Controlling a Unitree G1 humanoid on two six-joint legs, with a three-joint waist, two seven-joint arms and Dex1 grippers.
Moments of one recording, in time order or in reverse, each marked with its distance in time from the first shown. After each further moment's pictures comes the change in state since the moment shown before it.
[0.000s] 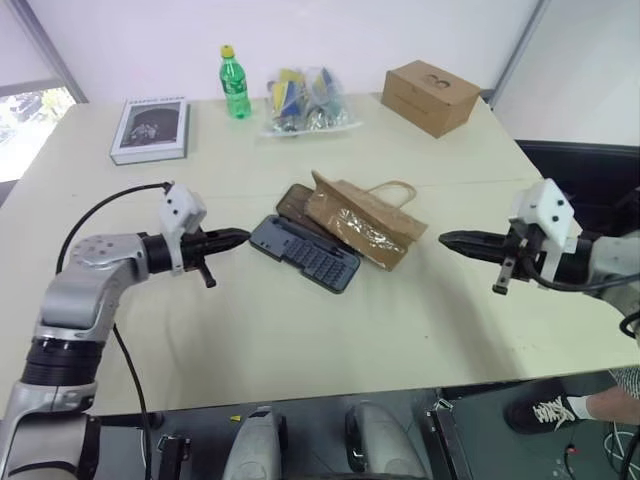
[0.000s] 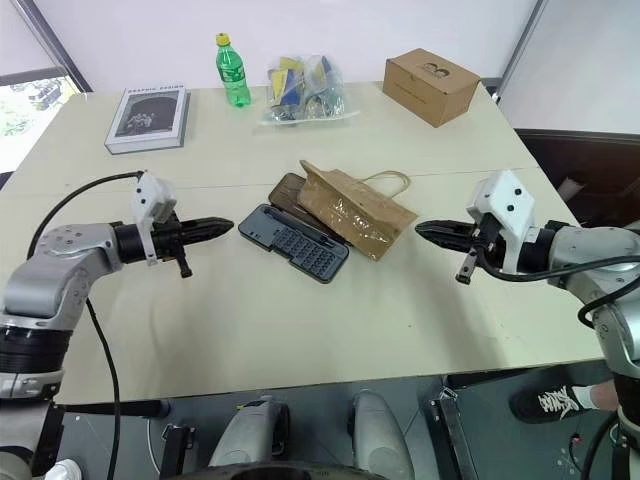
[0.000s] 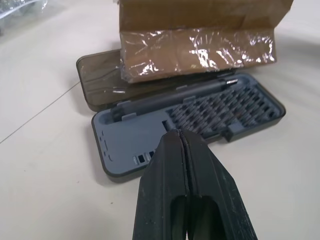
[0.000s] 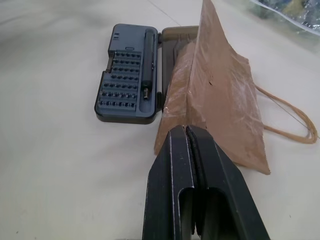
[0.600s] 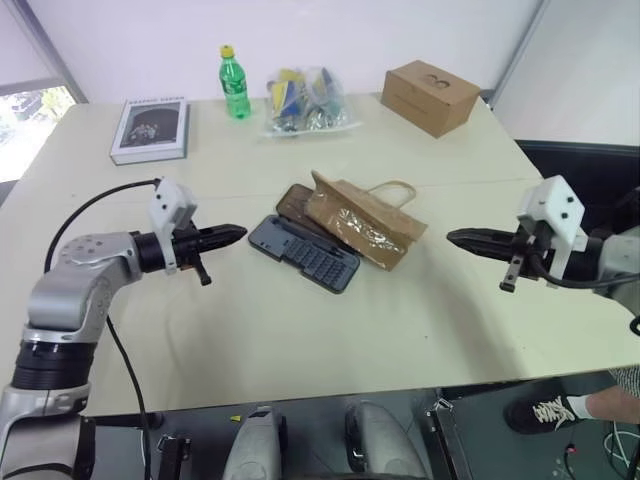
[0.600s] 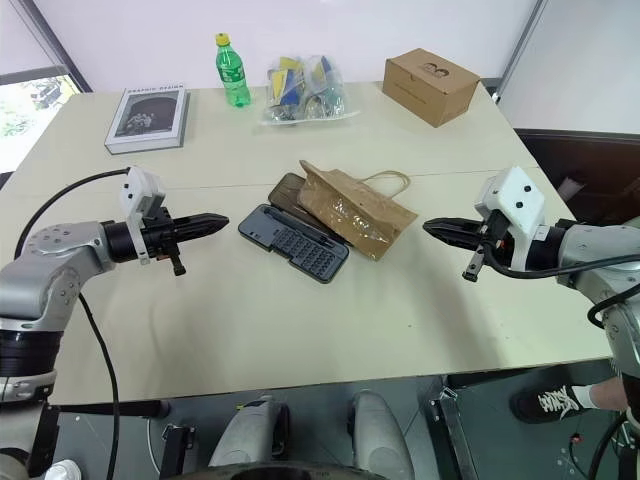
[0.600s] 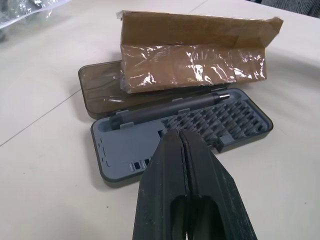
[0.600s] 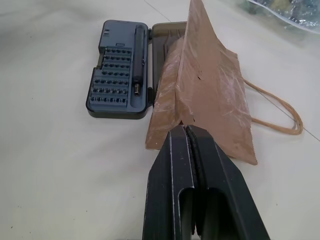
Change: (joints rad) left arm 0.013 0.003 0.028 -0.035 -0.045 0.037 0.018; right arm 0.006 -0.009 -0.026 -0.005 0.003 0.020 -0.014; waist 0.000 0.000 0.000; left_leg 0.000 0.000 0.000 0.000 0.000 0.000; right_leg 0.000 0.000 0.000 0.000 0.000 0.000
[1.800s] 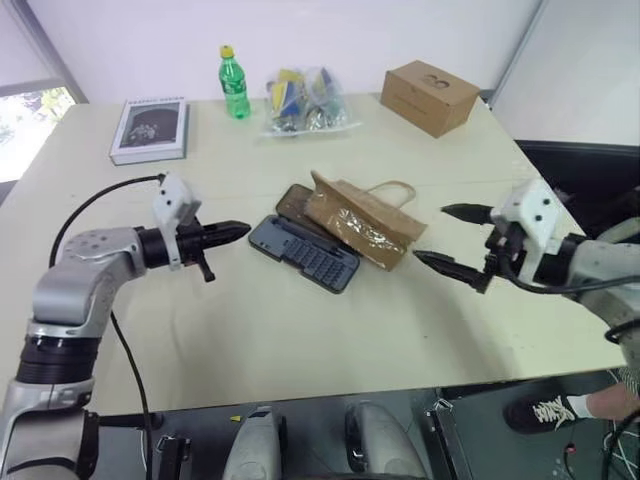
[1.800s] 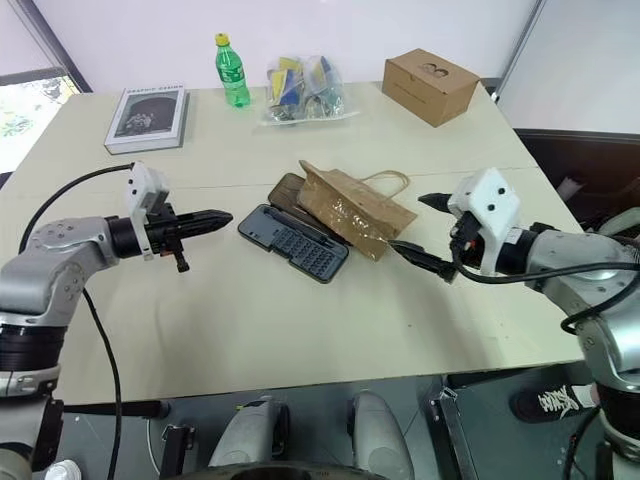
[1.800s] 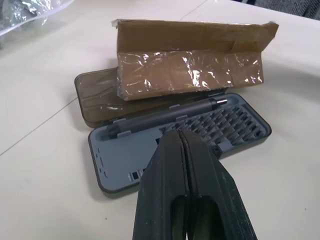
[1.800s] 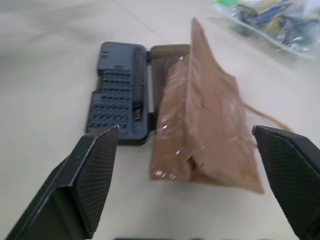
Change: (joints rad) left arm -0.033 -0.020 -0.021 0.009 0.016 -0.003 -0.011; right arm -0.059 0.128 0.115 -0.125 -0.044 0.061 -0.240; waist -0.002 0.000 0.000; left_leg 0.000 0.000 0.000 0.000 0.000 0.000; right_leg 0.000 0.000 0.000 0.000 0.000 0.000
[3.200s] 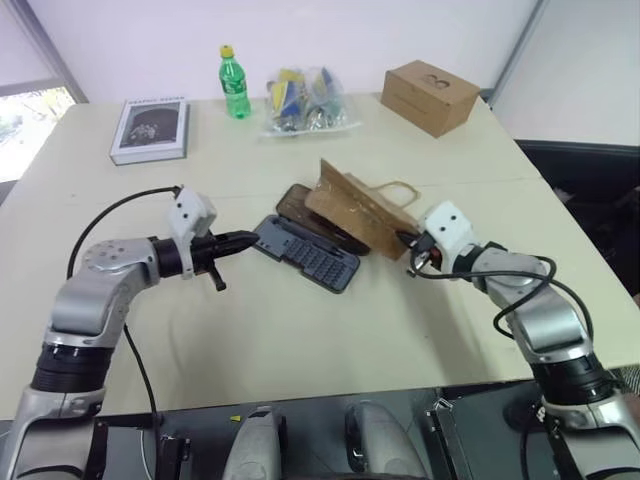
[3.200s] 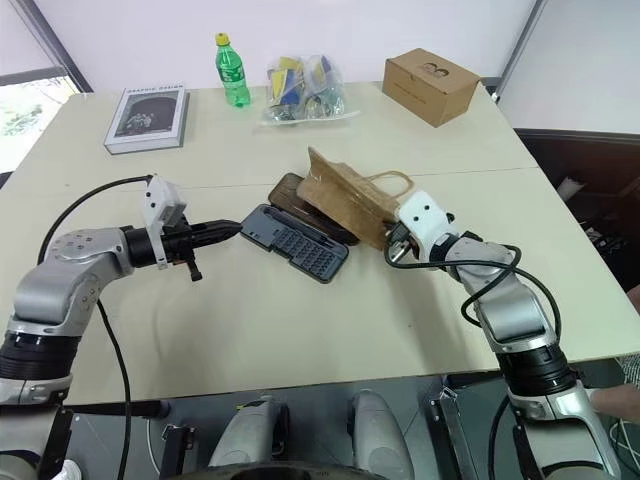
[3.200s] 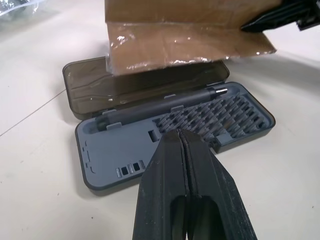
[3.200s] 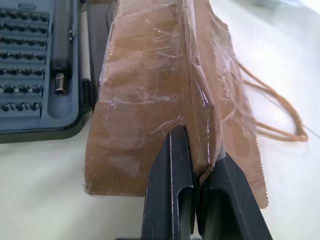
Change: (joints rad) left arm 0.040 -0.032 -0.031 -0.032 0.042 -0.026 0.039; right arm -0.101 0.228 0.216 0.324 -0.397 -0.176 -0.113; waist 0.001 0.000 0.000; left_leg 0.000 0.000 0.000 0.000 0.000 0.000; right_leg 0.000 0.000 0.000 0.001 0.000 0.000
